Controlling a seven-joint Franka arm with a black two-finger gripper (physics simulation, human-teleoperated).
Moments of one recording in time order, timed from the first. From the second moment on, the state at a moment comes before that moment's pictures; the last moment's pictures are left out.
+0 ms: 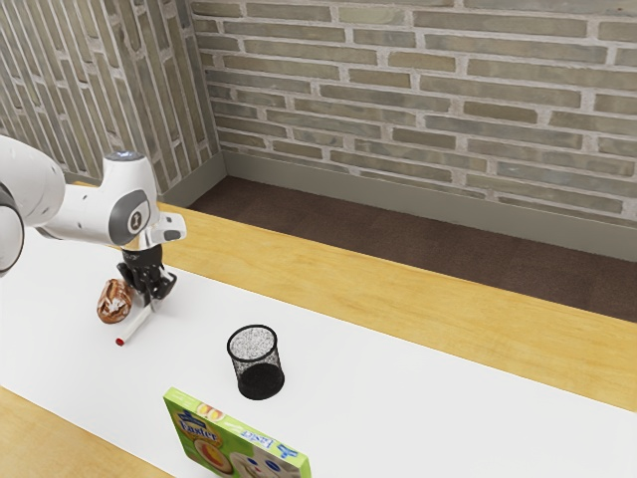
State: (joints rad) arm 0.22 0.52 0.13 -1.83 0.05 2.28 0.25
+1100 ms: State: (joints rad) arm -0.08 0.07 -0.05 -2.00 -0.03 2.23 0.19
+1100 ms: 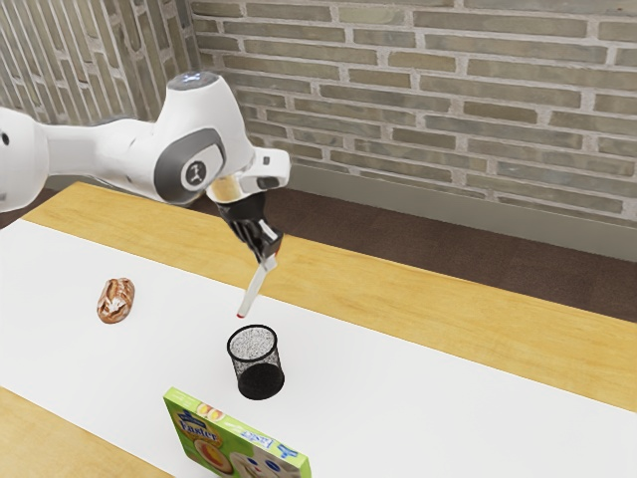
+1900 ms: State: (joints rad) arm -0.13 0.06 -0.08 -2.13 -0.03 2.23 0.17
